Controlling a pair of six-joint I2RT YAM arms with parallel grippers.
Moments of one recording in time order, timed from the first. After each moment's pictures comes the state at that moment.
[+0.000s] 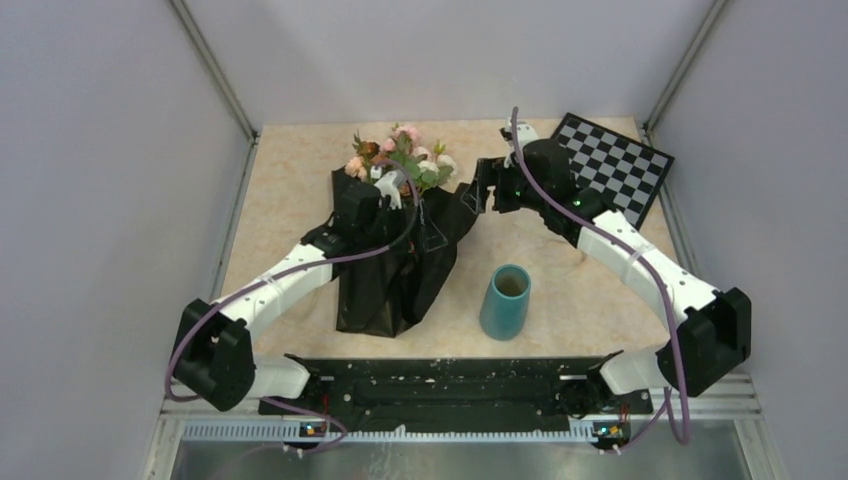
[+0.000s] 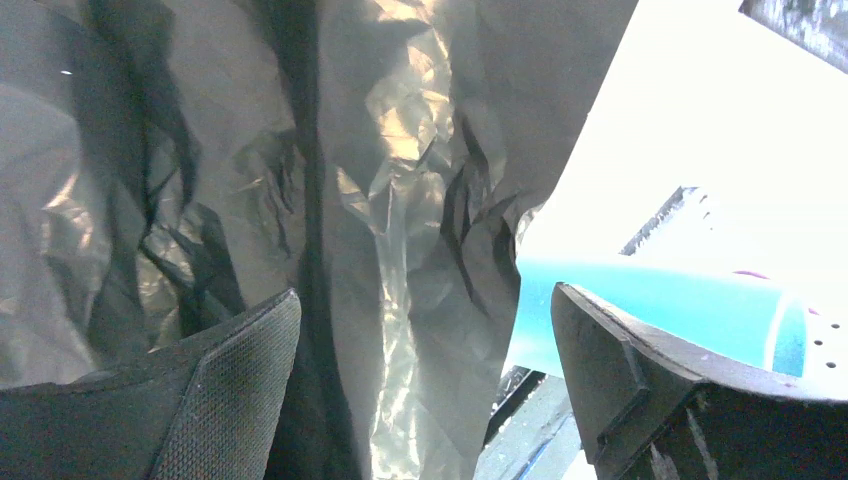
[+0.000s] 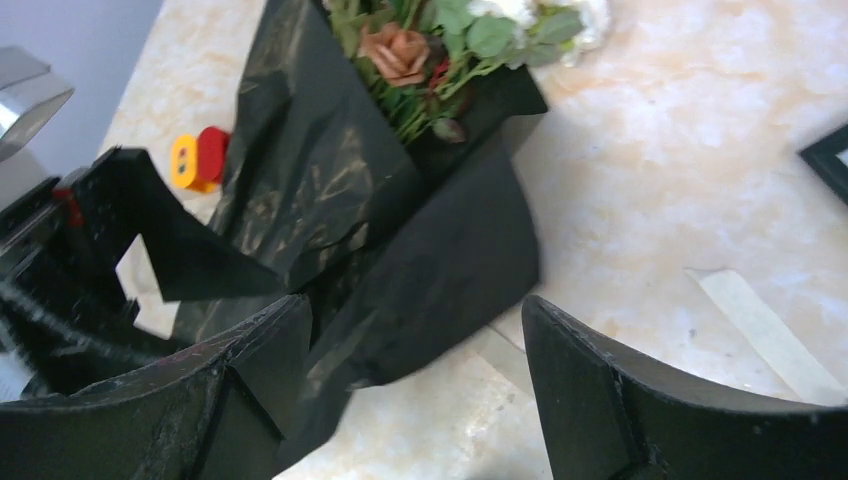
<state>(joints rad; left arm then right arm) -0.53 1.34 0.92 -0.13 0.39 -0.59 0.54 1.38 1.23 -0.34 -0.11 0.35</state>
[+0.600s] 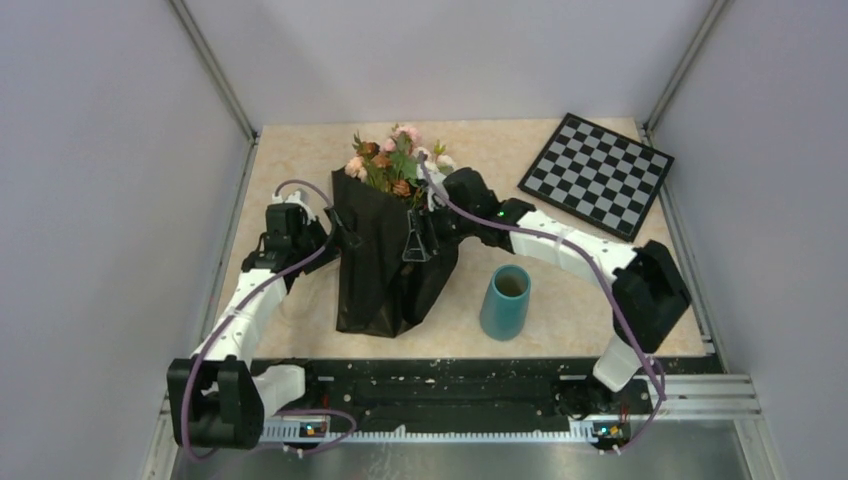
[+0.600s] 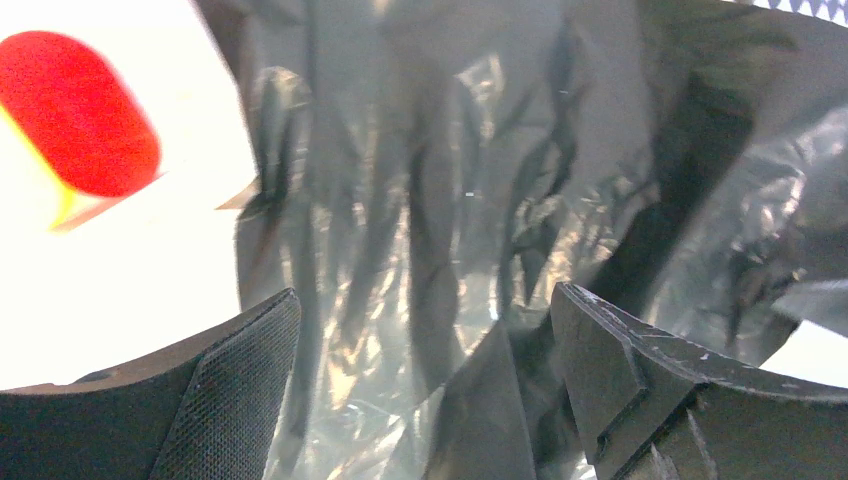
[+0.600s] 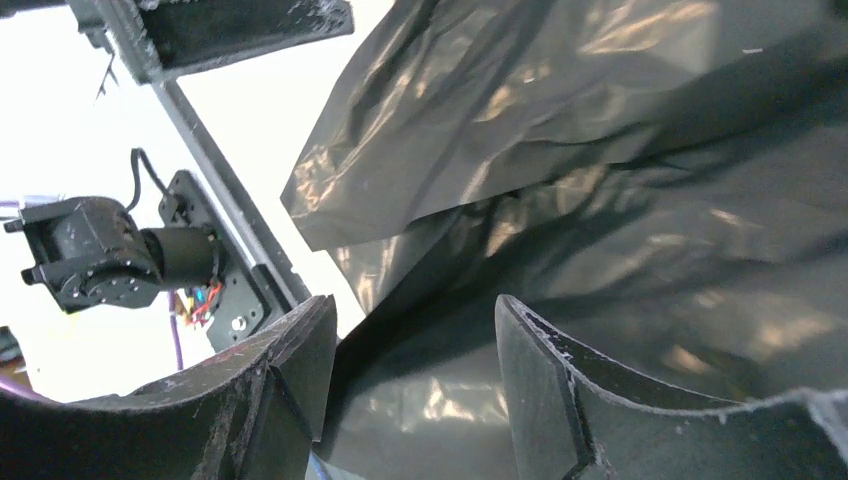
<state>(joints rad) -0.05 1.11 0.74 -0.35 0.27 -0.54 0.78 1.63 1.30 -0.32 -0.37 0.37</state>
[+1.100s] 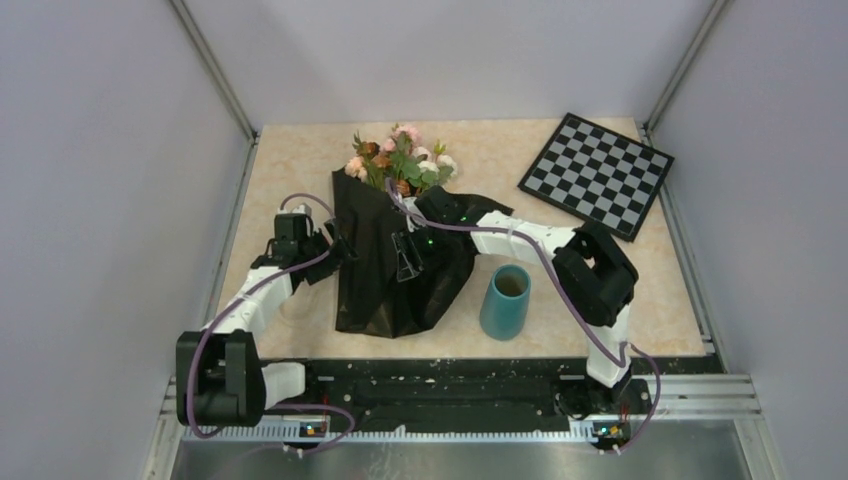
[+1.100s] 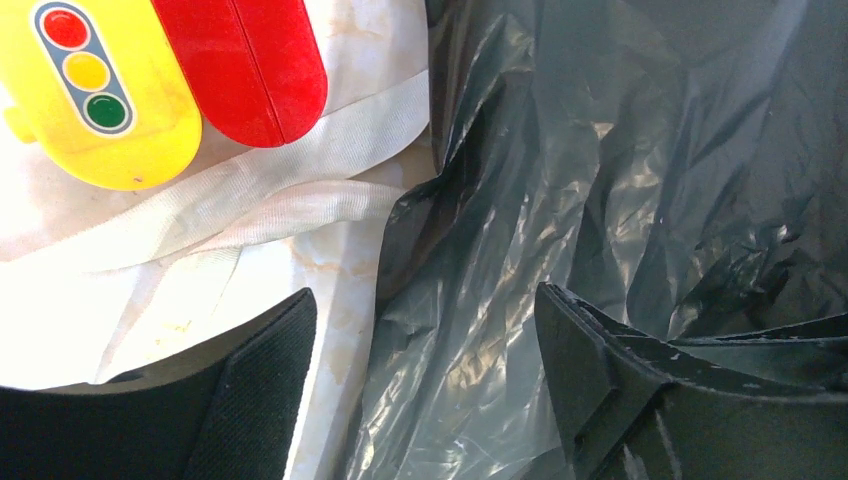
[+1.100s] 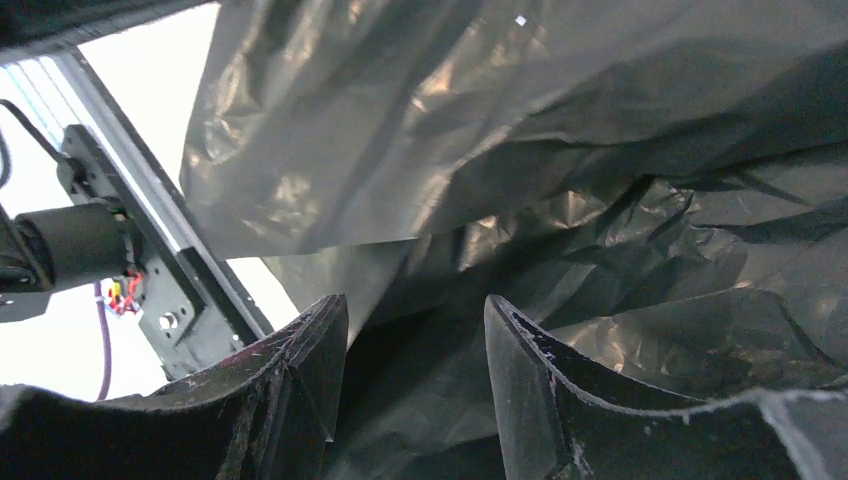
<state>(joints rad) -0.01 1.20 0.64 -0.28 0.21 -0.55 0.84 1.94 1.42 -0.37 -0.39 0.33</state>
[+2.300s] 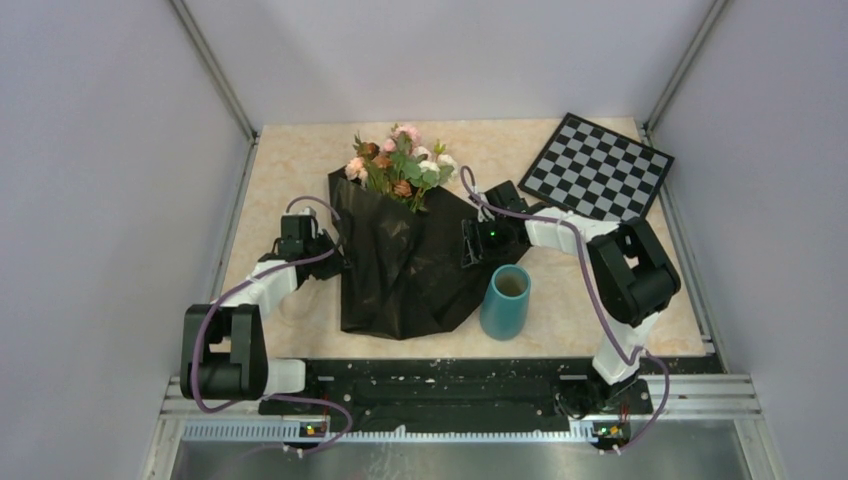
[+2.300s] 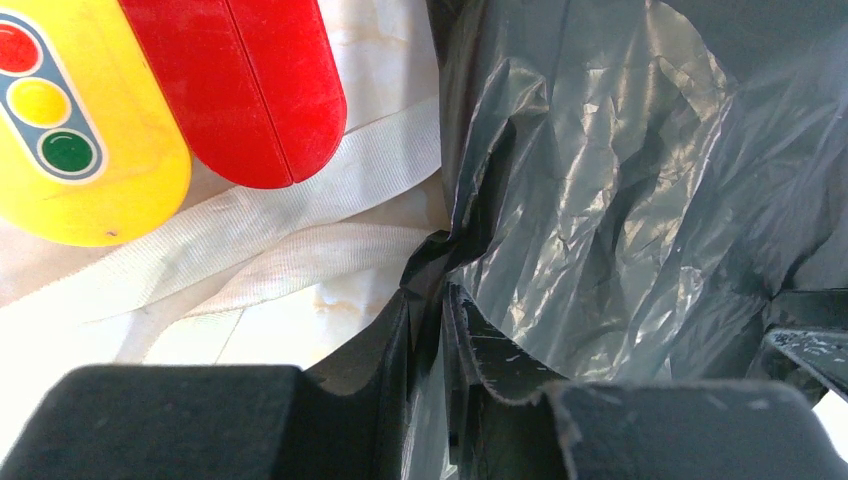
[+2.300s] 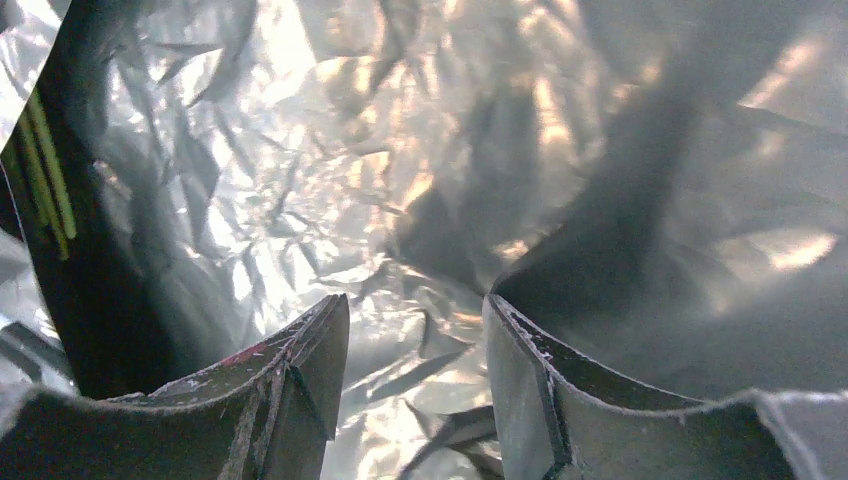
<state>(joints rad) -0.01 1.33 0.62 -0.18 0.22 -0.55 0.52 1.81 1.11 -0.35 -0.30 0.30</state>
